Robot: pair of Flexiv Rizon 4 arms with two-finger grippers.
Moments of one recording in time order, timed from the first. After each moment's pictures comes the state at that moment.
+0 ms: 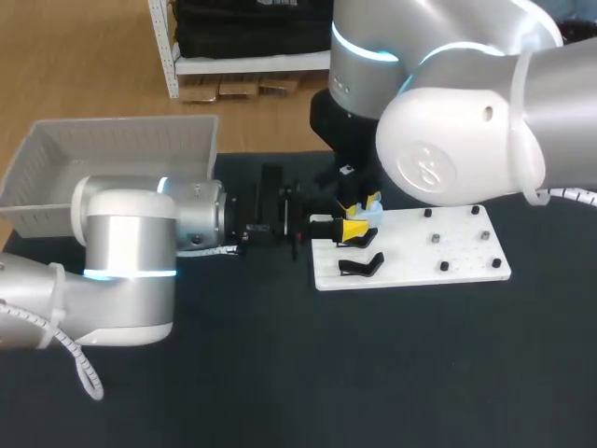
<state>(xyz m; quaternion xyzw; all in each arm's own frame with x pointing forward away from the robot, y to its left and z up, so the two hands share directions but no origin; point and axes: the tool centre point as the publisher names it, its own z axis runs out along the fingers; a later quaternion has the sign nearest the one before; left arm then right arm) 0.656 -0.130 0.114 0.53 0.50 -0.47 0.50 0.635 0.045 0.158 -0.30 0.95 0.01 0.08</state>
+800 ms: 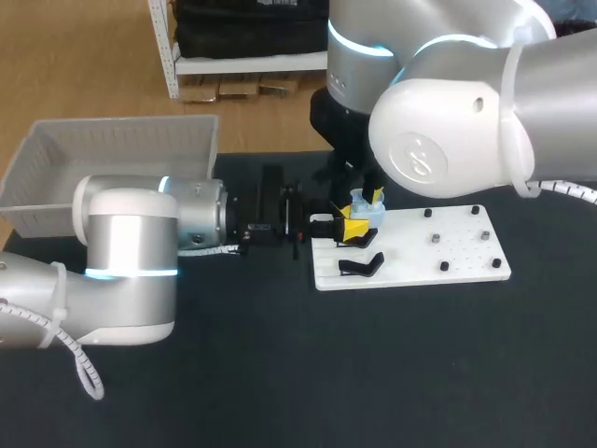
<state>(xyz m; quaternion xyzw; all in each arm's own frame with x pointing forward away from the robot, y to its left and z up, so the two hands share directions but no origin) 0.656 -0.132 0.115 0.53 0.50 -0.47 0.50 0.640 0.044 0.158 -0.29 0.95 0.00 0.07</state>
